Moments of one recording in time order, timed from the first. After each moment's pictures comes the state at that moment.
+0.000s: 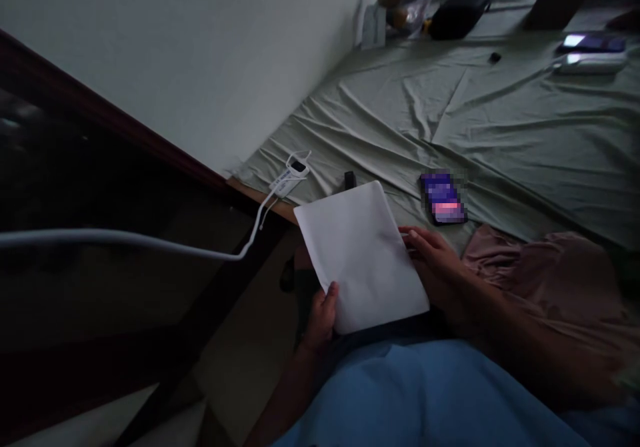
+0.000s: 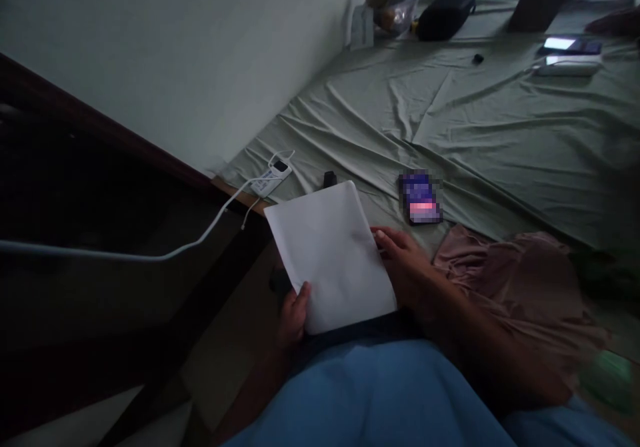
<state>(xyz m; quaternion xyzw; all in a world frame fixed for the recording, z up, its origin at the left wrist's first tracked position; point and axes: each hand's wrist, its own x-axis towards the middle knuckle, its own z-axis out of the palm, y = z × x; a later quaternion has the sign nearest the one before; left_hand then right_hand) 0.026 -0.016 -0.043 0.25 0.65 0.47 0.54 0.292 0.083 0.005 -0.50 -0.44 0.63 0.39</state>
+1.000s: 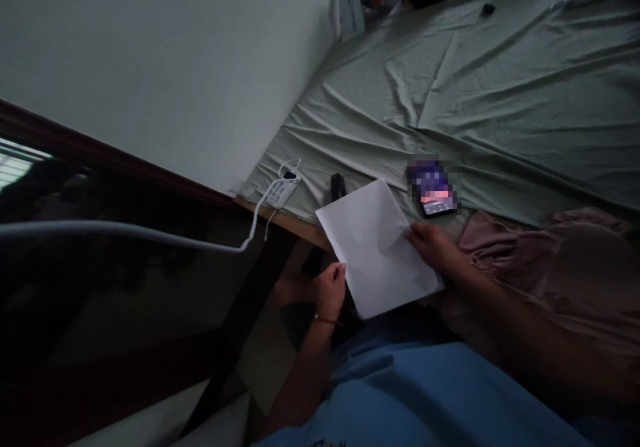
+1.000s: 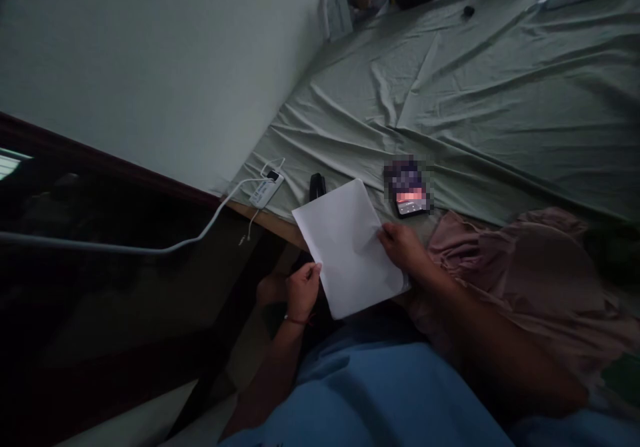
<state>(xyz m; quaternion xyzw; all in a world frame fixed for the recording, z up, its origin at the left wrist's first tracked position) 0.051 0.043 -0.024 0.58 0.76 0.20 0.21 0.327 0.111 -0.016 -0.59 -0.65 0.41 0.25</state>
